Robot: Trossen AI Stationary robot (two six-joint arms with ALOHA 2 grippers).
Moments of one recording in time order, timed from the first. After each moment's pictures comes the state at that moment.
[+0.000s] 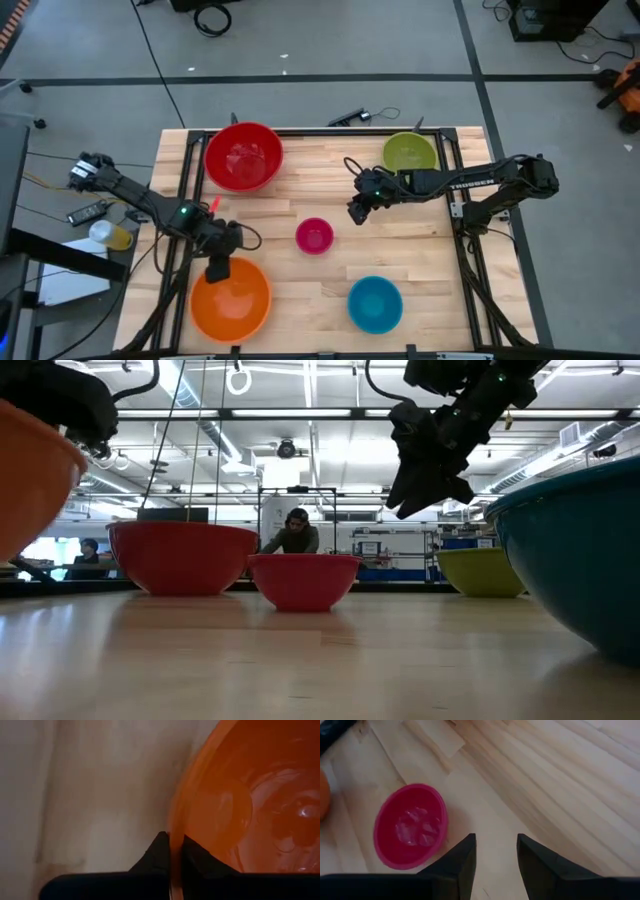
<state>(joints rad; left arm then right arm) -0.41 1.03 0.71 -0.90 0.18 -0.73 -0.09 1.42 0.90 -0.35 0.11 0.64</state>
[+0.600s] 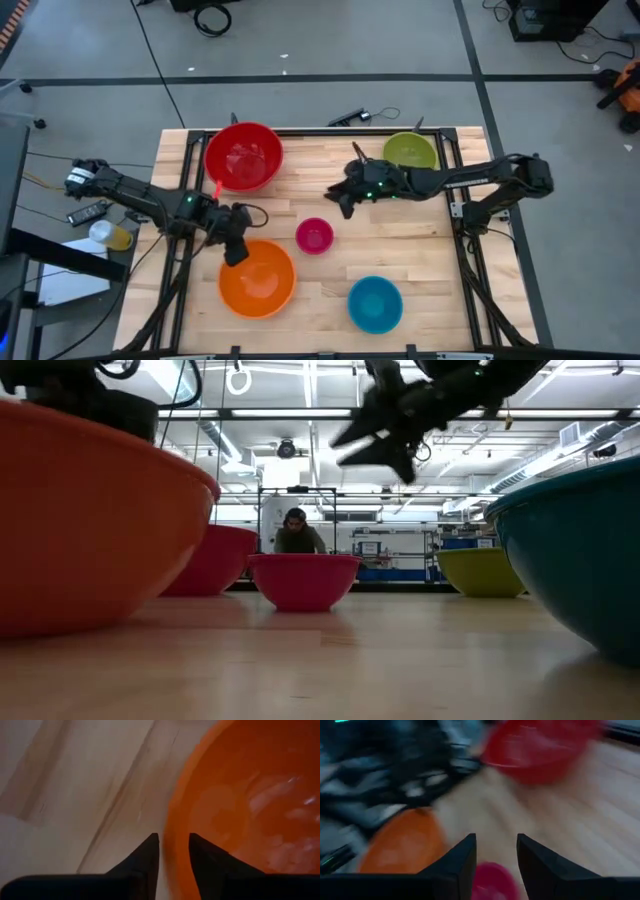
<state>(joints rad) -0.24 1.03 0.71 -0.81 0.05 -0.79 -0.09 1.48 0.91 0.17 -0.03 0.53</state>
